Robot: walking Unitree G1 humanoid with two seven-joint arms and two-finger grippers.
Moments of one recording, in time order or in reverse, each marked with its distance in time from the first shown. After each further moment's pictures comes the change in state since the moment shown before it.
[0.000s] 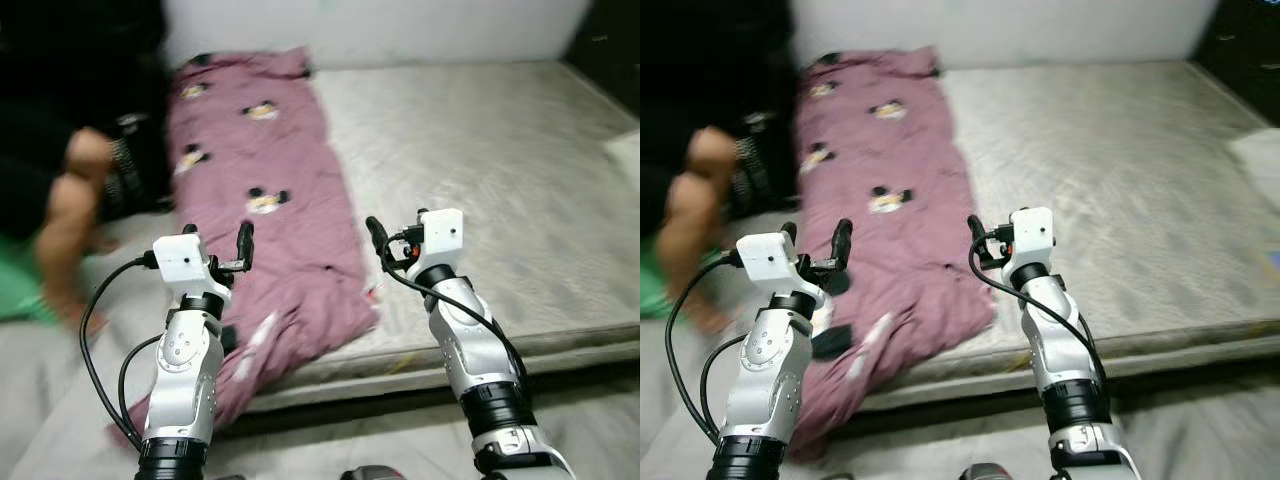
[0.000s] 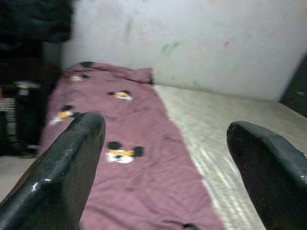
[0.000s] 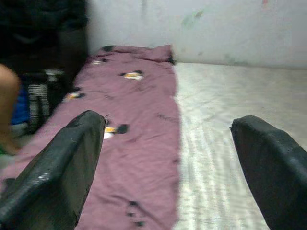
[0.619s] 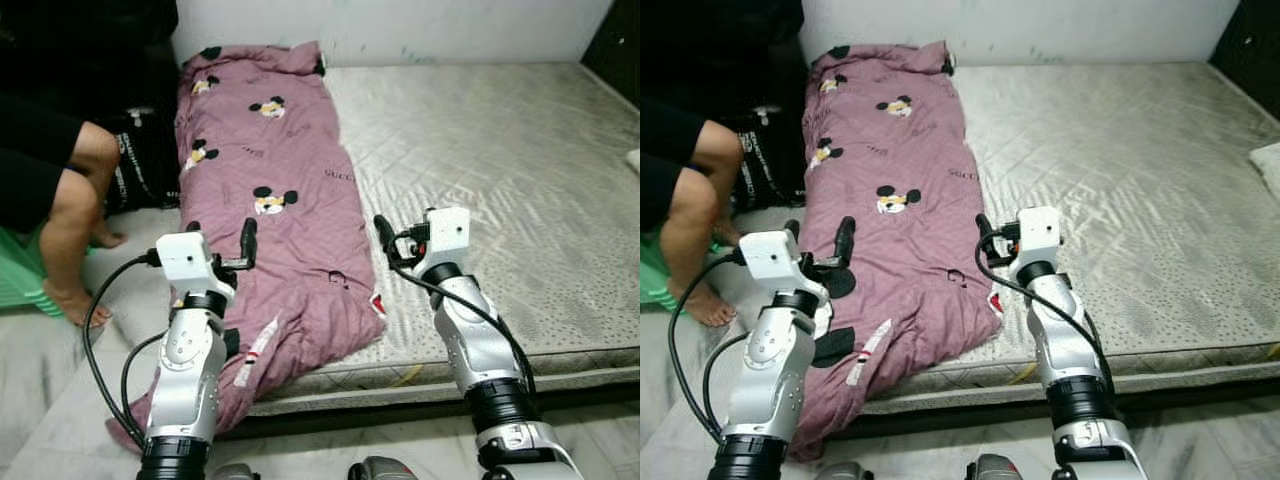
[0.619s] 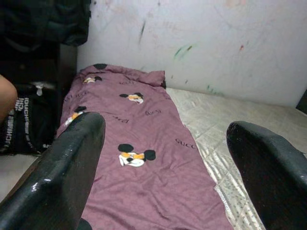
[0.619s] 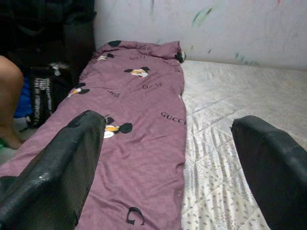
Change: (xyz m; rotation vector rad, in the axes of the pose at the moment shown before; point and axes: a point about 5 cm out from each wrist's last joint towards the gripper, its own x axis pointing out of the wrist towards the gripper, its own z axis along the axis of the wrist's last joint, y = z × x) left arm 0.000 -0.001 0.001 0.001 -0.004 -0.001; right arm 0.002 -0.003 -0.001 -0.009 0.008 -0.016
